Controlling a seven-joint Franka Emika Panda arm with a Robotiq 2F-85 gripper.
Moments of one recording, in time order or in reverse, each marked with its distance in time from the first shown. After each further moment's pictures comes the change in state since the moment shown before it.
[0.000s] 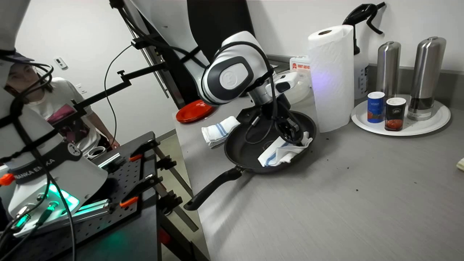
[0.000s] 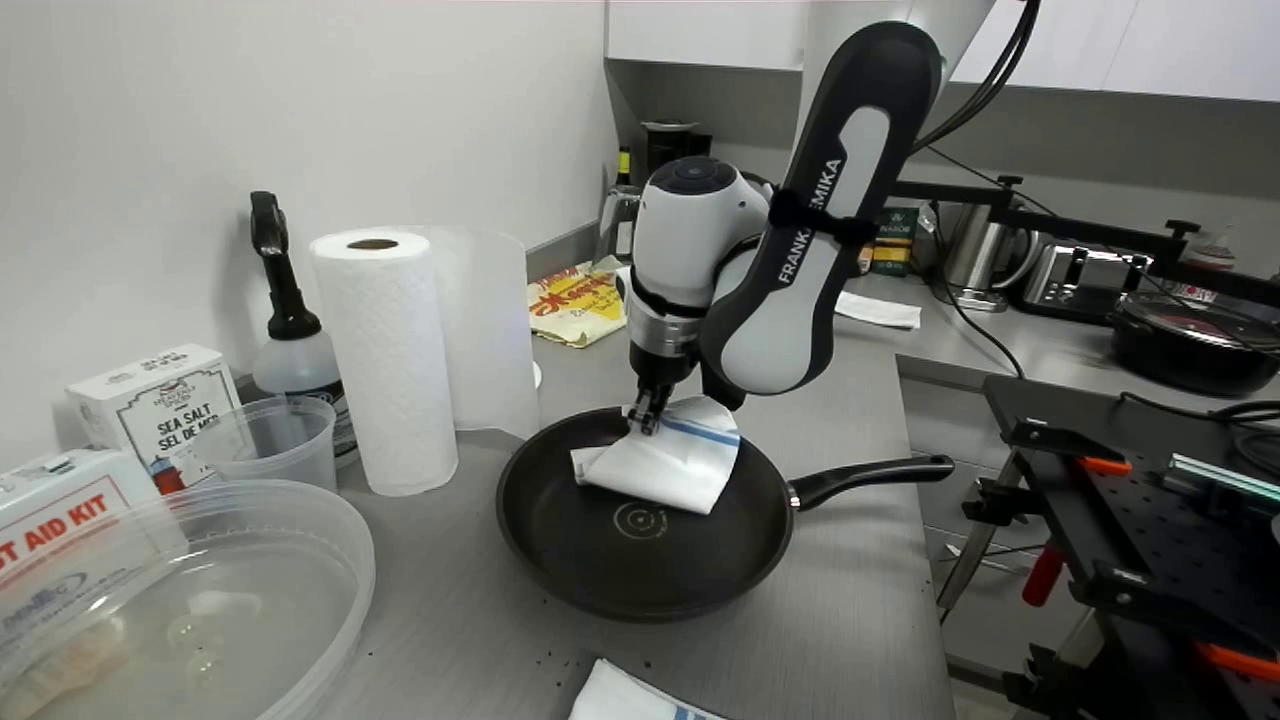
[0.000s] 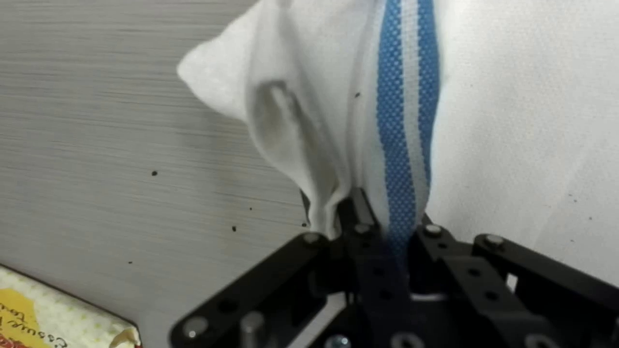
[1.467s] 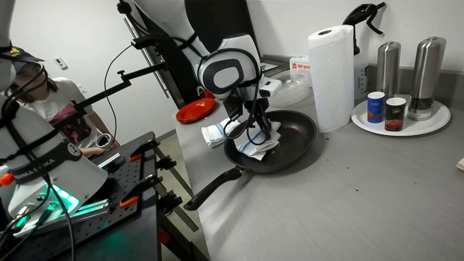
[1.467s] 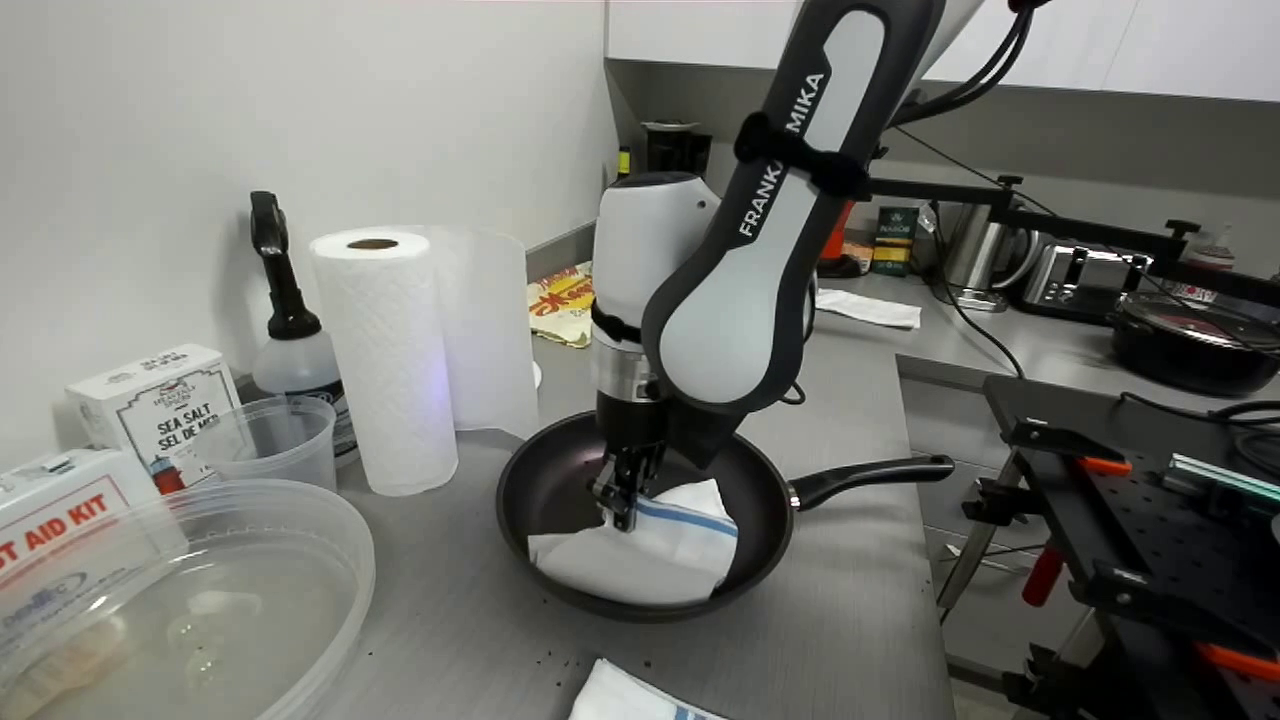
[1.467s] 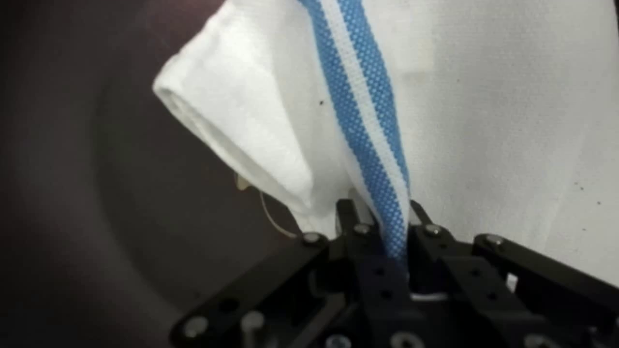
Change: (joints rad) arm -0.184 -0.062 0.361 0.010 0.168 -0.177 0.016
